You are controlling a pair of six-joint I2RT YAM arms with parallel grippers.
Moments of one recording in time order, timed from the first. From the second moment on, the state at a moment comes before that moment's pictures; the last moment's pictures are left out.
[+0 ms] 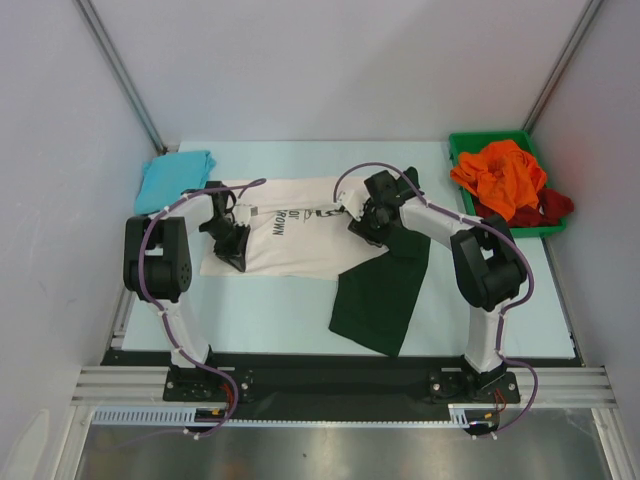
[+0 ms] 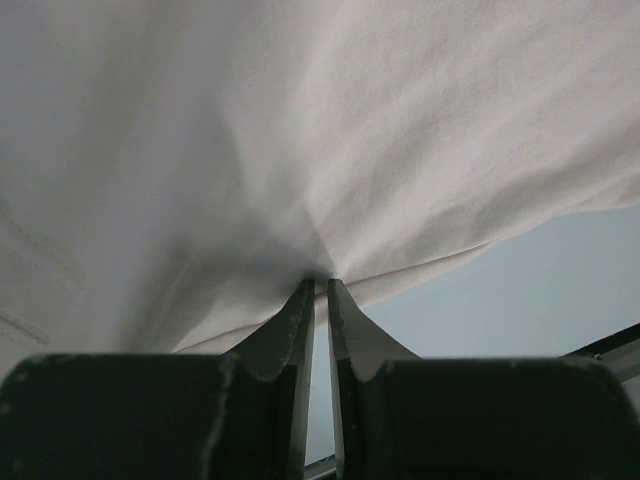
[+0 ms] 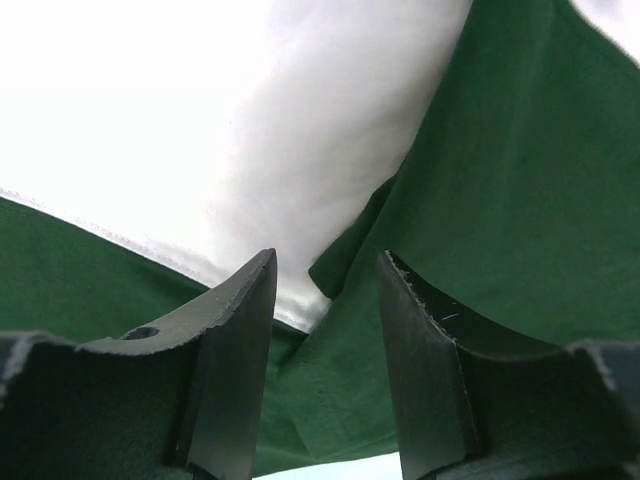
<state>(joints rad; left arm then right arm) -0.02 1.93 1.28 -0.89 0.30 0.25 0.49 1.95 1.40 -0.50 -0.16 -0.66</state>
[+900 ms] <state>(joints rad) -0.02 1.93 1.28 -0.89 0.29 0.25 0.45 1.97 1.38 -0.47 -0.15 -0.63</state>
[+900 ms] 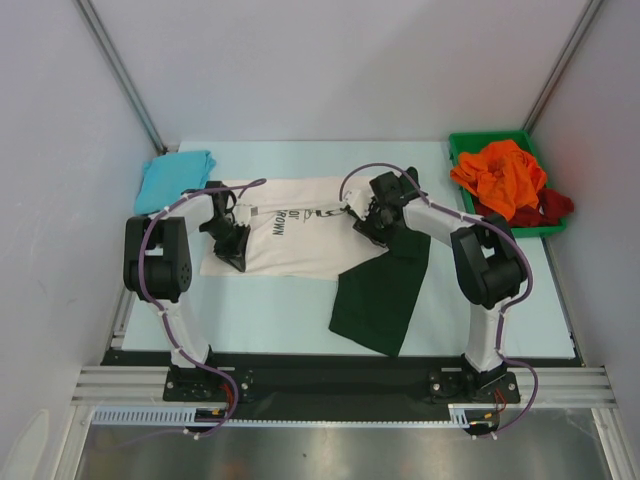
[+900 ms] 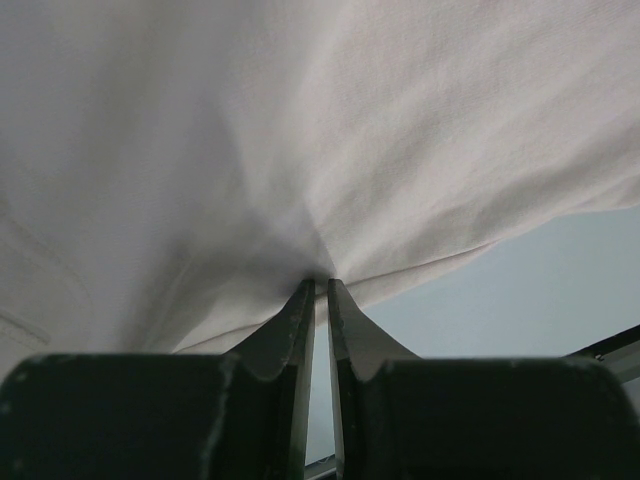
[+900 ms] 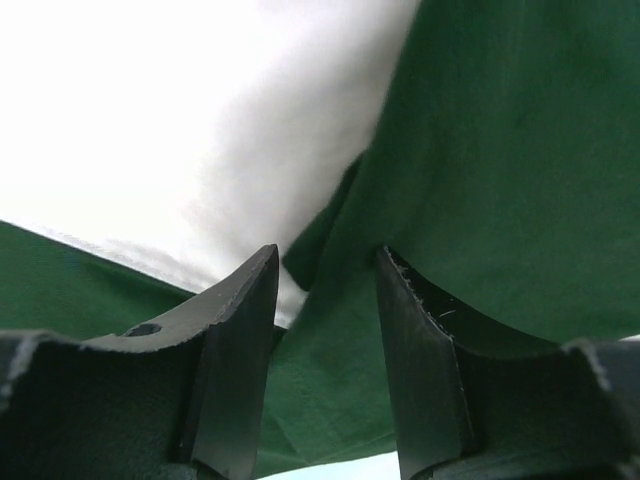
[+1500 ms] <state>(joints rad) -0.02 1.93 1.28 -0.90 0.29 0.25 0.50 1.94 1.36 -0.49 -0.17 -0.62</state>
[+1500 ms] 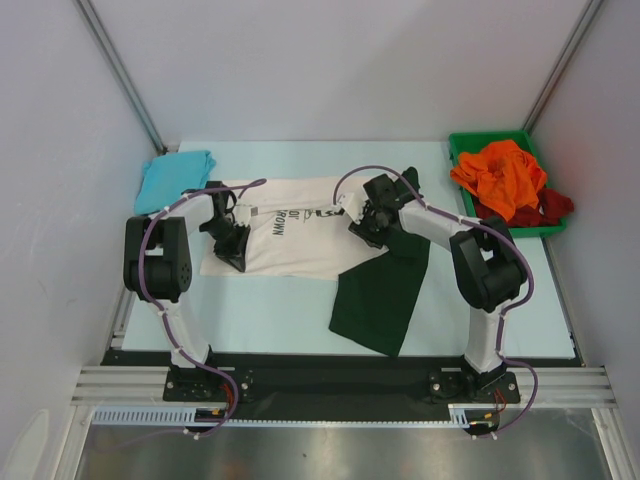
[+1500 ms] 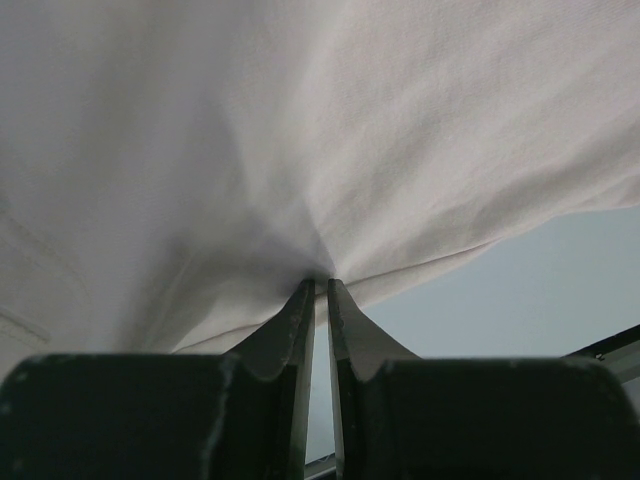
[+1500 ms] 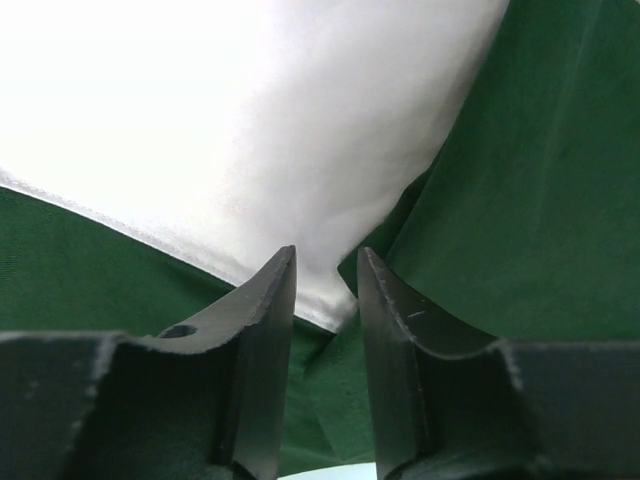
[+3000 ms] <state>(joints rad) -0.02 1.93 1.28 -0.90 0.27 0.25 0.52 1.94 1.38 -0.51 -0.18 -0.59</state>
